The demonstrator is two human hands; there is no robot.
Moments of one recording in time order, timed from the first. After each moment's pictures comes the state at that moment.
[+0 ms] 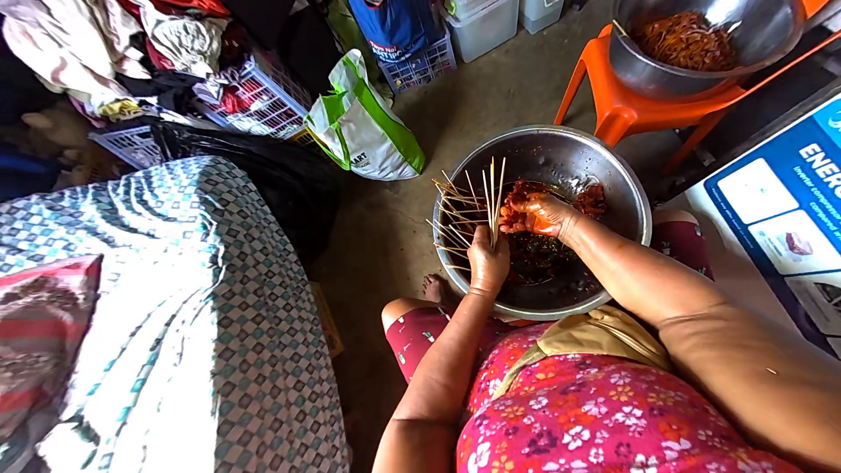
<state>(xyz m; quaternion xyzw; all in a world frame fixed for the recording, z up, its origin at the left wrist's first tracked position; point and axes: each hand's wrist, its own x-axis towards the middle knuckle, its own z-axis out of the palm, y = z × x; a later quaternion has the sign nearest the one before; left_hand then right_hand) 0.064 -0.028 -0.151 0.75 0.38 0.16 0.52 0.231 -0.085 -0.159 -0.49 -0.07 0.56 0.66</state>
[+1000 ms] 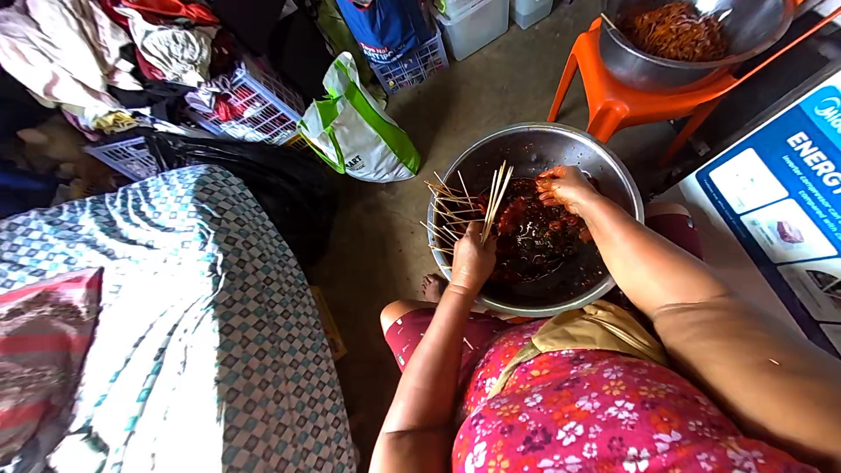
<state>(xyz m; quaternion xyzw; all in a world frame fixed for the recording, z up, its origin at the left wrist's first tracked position) 0.054 -0.007 -0.116 0.85 0.34 0.01 0.40 0.286 -0.104 -0.160 -0.78 -0.12 0.38 0.49</state>
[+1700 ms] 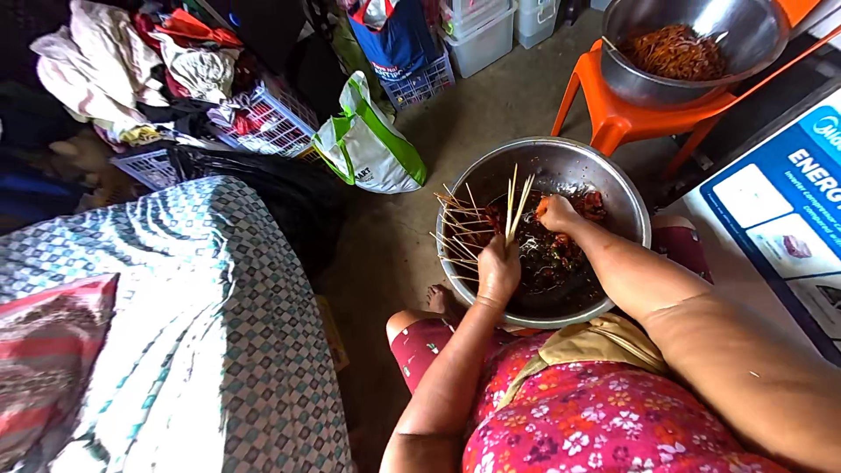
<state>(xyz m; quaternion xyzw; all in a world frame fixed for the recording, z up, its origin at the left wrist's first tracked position) 0.070 -0.035 -0.122 0.82 0.34 0.10 0.45 0.290 -0.091 -0.216 -0.87 -0.27 0.32 0.24</state>
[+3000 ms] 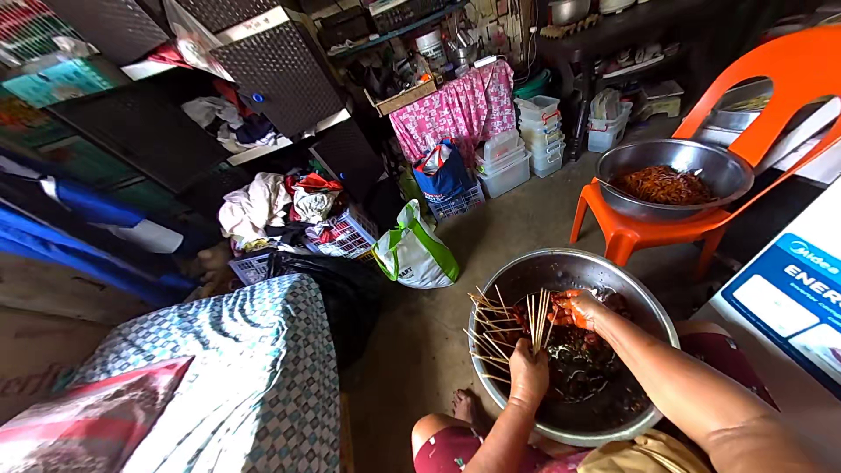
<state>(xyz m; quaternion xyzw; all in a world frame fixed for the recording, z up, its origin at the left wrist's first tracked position) 0.072 -0.033 -0.145 0.77 0.39 0.05 0.50 0.272 -0.086 -0.164 -0.61 -0.01 0.47 0.64</state>
